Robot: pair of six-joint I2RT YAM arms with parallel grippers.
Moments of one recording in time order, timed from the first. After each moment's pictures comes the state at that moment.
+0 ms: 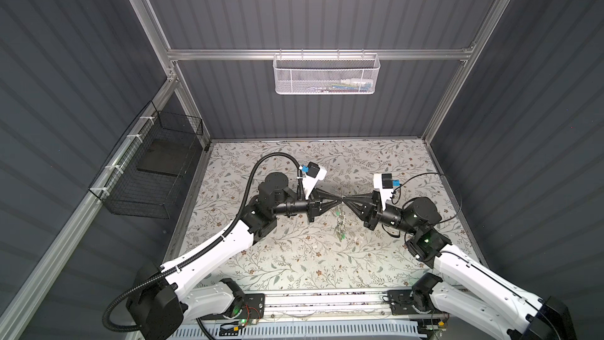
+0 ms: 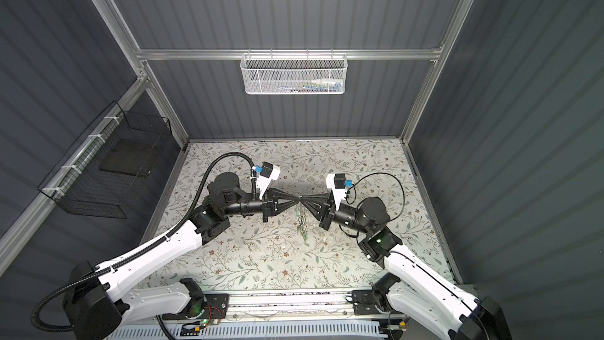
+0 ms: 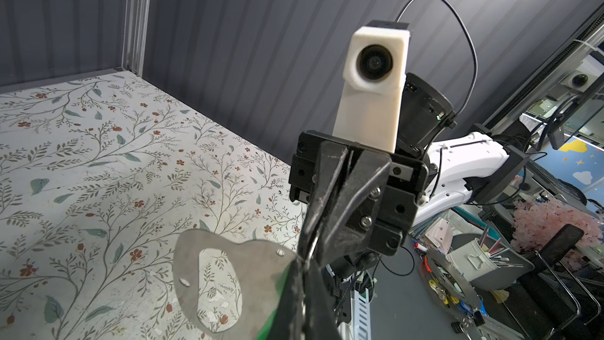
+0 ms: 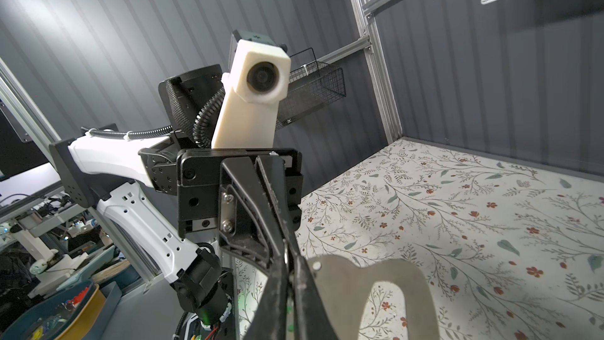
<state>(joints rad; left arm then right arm) -0.77 1.19 0.90 0.17 0.73 -0.38 0.60 0.86 0.51 0.52 -0.63 0.47</state>
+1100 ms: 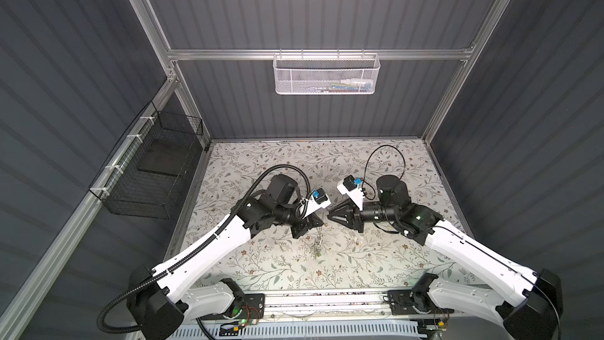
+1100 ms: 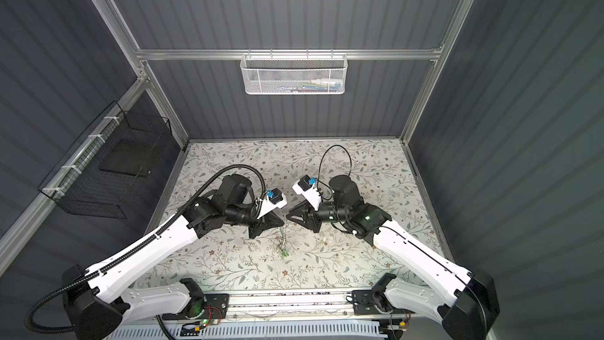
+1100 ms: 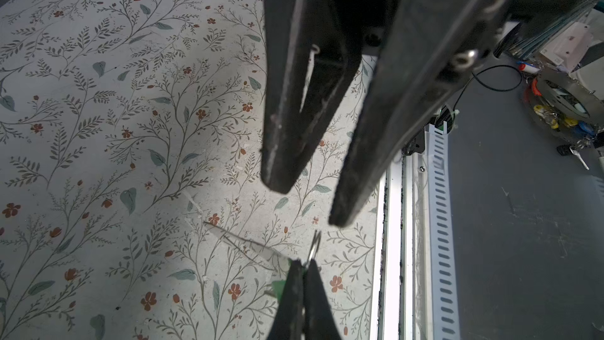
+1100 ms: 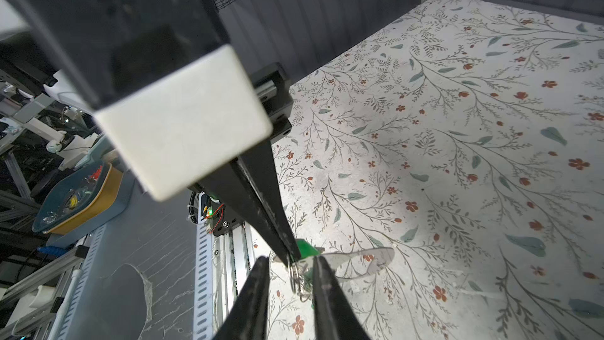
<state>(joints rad) -0.77 1.19 1.07 -0.67 0.56 0.33 0.69 1.10 0.88 -0.25 -0.70 0.10</state>
